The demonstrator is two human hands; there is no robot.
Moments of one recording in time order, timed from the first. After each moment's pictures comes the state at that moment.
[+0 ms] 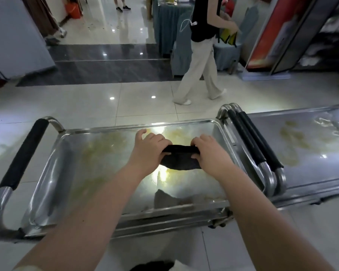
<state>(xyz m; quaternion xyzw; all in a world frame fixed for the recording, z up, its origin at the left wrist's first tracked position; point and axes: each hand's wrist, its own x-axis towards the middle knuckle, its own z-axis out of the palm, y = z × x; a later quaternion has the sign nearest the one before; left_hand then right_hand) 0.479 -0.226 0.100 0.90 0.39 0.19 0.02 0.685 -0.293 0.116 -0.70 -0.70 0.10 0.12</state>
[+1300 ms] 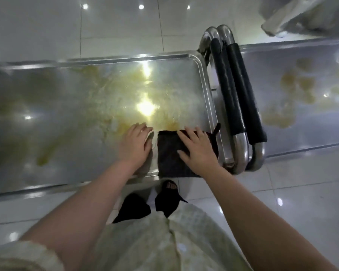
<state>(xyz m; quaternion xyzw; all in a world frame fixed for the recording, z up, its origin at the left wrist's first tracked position) 0.612 -0.247 -0.096 0.81 0.53 0.06 0.24 0.832 -0.322 -0.073 -0.69 -0.69 0.22 -0.05</state>
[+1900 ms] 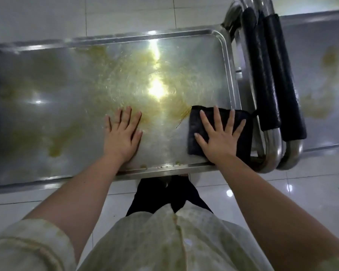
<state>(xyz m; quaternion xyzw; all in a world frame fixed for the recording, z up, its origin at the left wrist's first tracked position) 0.531 -0.223 -0.127 0.81 0.56 -0.07 0.14 0.830 -0.307 -0.121 -0.78 -0.60 0.11 -0.12</state>
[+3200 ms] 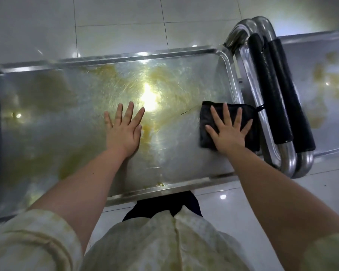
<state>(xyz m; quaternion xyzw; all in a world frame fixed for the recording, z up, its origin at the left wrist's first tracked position) 0.509 -0.144 -0.138 0.84 0.53 -0.06 0.12 0.831 -0.243 -0.114 -0.84 -0.50 0.19 -0.11</state>
